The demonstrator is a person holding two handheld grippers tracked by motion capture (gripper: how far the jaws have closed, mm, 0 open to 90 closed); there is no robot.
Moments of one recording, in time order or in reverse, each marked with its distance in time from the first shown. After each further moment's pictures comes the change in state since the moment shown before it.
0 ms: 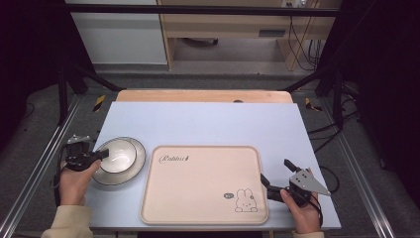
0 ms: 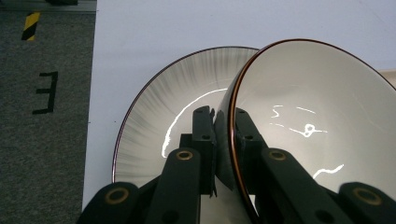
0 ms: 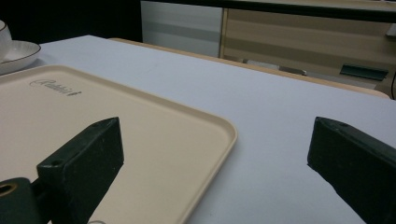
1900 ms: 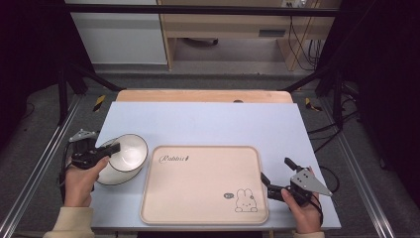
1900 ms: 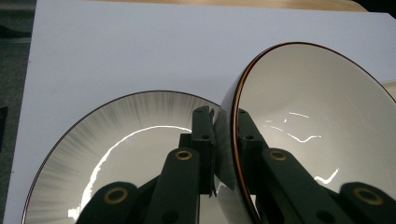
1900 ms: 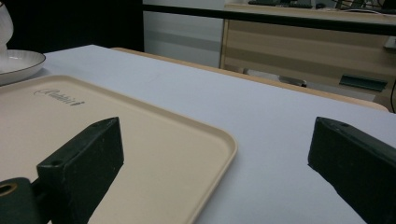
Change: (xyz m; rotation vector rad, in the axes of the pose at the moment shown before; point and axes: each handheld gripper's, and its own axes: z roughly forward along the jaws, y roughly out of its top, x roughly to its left) left arm -0.042 0.018 -0.020 -0.103 -0.151 0.043; right arm 0.000 0.005 -0.001 -0.038 0.005 -0.006
